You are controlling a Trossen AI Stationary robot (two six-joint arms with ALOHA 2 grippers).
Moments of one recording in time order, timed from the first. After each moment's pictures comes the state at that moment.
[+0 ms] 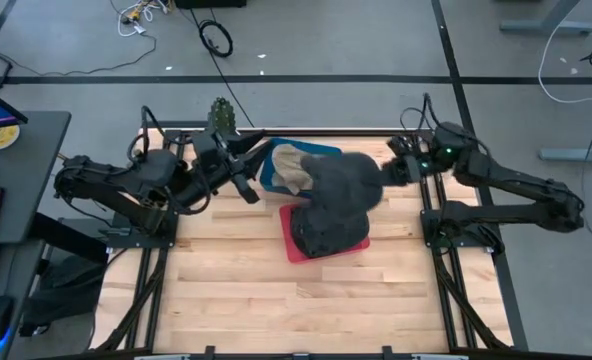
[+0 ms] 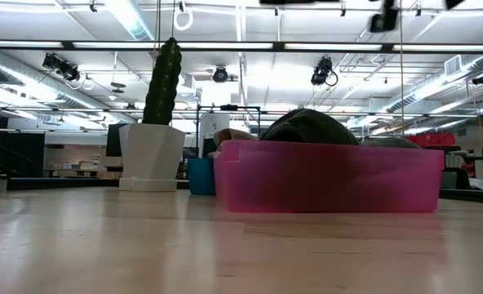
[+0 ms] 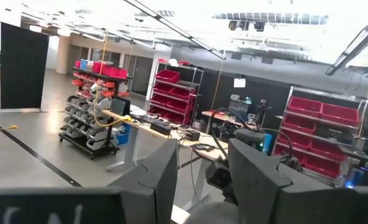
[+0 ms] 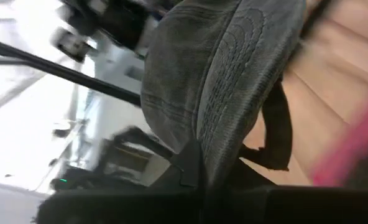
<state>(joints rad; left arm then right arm) -0.26 1.28 1.43 0.20 -0.83 -0.02 -0.36 0.81 0.84 -0.09 -0.64 1.12</state>
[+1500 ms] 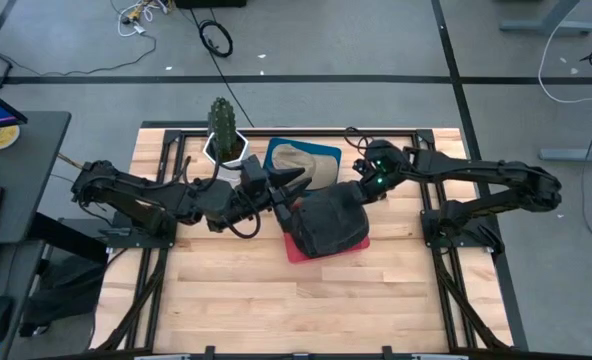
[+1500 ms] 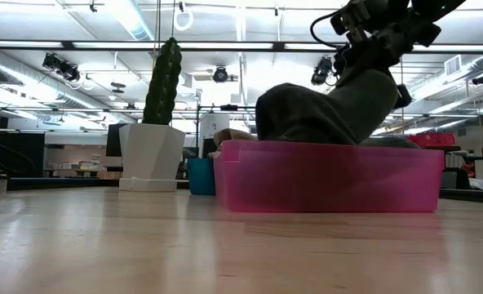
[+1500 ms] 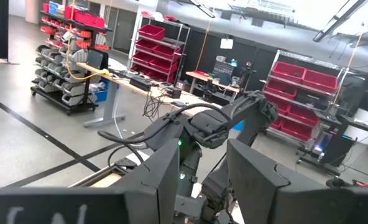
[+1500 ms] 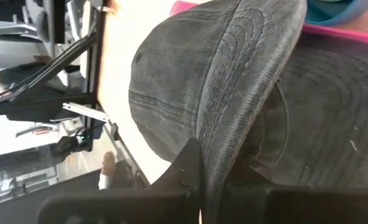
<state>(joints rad) -0.29 1.47 1.43 0.16 -0.77 -0.25 -0.32 1.18 0.84 -0.48 -0.51 0.98</state>
